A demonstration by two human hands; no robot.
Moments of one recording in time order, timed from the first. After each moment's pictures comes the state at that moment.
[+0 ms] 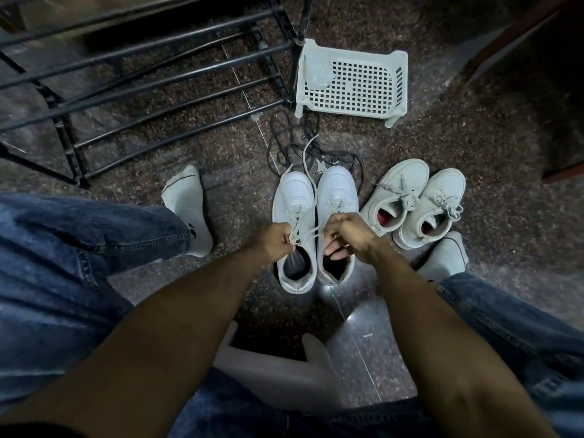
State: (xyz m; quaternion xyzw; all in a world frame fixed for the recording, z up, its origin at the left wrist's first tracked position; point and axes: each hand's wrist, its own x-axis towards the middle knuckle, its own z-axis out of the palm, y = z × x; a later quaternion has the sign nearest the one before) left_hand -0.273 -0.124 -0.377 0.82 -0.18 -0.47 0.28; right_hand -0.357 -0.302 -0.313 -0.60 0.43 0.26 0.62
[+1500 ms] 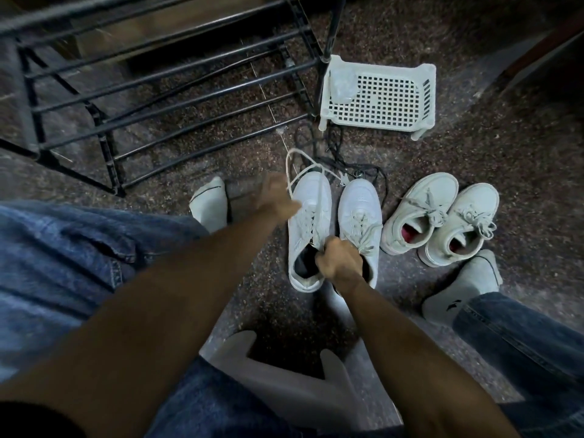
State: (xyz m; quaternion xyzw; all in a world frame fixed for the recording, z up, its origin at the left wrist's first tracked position) left_hand -0.182 -0.154 -0.333 0.91 -0.06 -0.35 0.21; right_hand -0.343 -0.231 -0.342 -0.87 0.33 0.27 0.25
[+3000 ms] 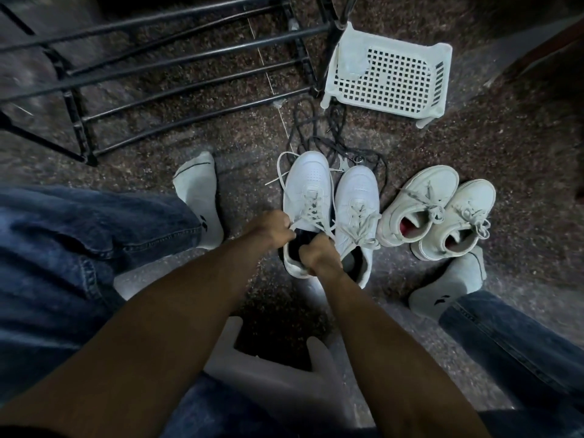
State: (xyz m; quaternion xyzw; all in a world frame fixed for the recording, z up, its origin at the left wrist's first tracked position) left_hand -0.236 -0.120 -0.381 0.86 -0.10 -0.46 0.18; right_hand -0.324 -0.208 -0.363 -0.71 0.48 0.36 0.37
